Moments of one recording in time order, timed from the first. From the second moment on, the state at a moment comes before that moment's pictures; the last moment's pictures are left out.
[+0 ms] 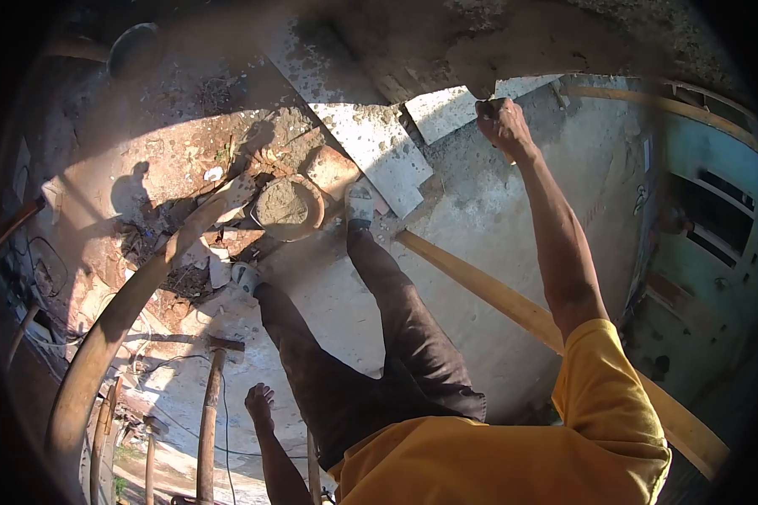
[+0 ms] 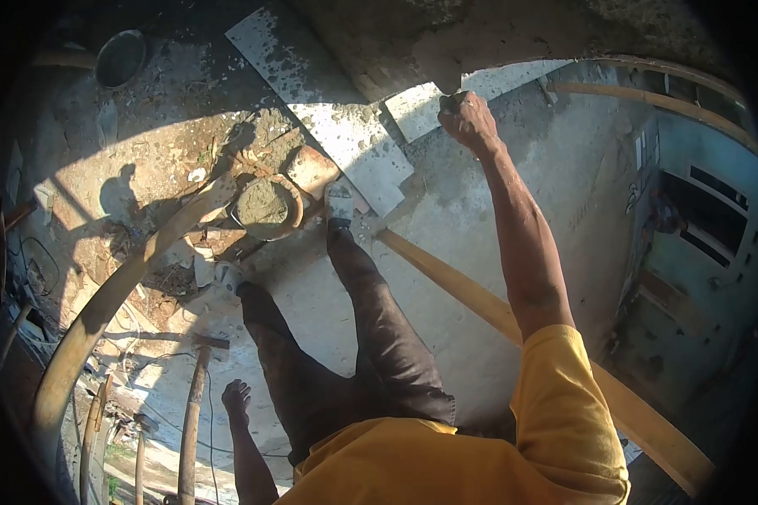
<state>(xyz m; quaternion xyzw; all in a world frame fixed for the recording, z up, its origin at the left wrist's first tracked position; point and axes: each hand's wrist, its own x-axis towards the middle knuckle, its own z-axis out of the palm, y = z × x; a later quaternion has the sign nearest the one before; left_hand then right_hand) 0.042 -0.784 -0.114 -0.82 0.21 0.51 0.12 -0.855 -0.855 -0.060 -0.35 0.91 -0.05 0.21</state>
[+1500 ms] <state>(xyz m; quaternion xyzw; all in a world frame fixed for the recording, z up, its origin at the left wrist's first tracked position) -0.066 -0.736 -0.517 -0.70 0.25 0.67 0.04 -0.449 -0.887 -0.382 -0.81 0.46 0.20 0.31</state>
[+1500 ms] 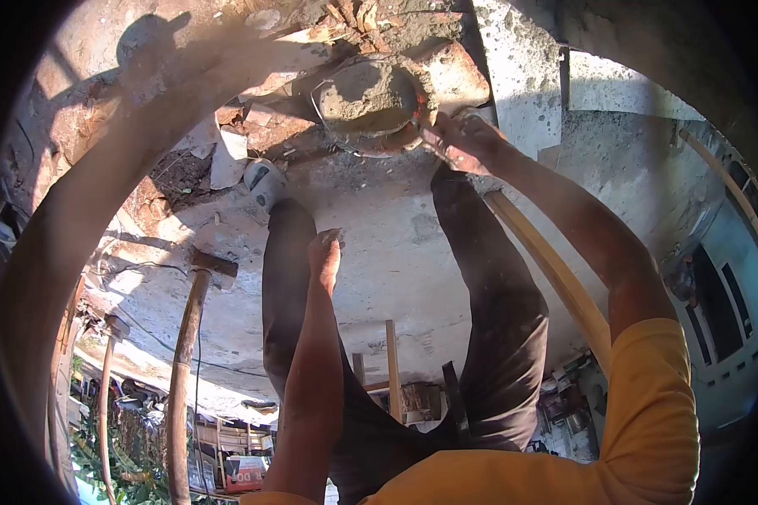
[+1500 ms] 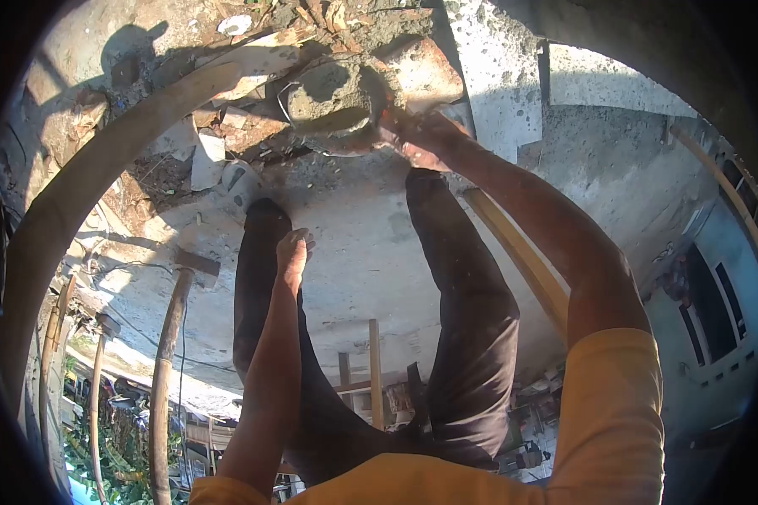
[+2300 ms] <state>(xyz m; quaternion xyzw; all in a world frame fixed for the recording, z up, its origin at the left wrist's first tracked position) -0.212 -0.908 -0.651 -0.73 0.19 0.66 -0.05 -0.498 -0.794 -0.416 -0.28 0.76 0.10 0.57</state>
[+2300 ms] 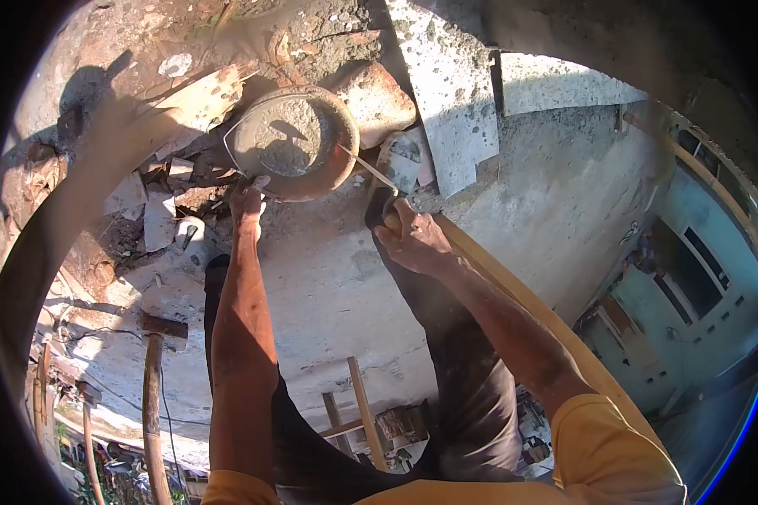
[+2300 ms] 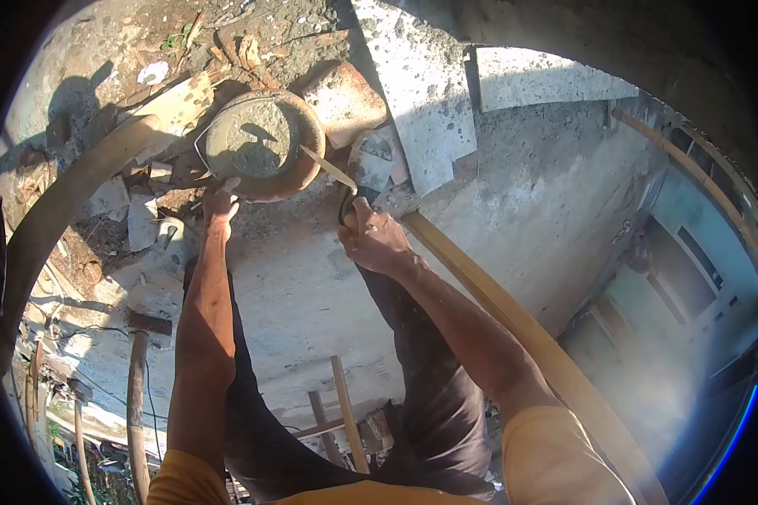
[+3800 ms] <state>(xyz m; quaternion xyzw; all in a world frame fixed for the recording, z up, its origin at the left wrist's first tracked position) -0.073 -0.938 -0.056 -0.69 0.38 0.58 -0.21 -0.537 -0.964 0.161 -0.54 0.73 -0.24 0.34</state>
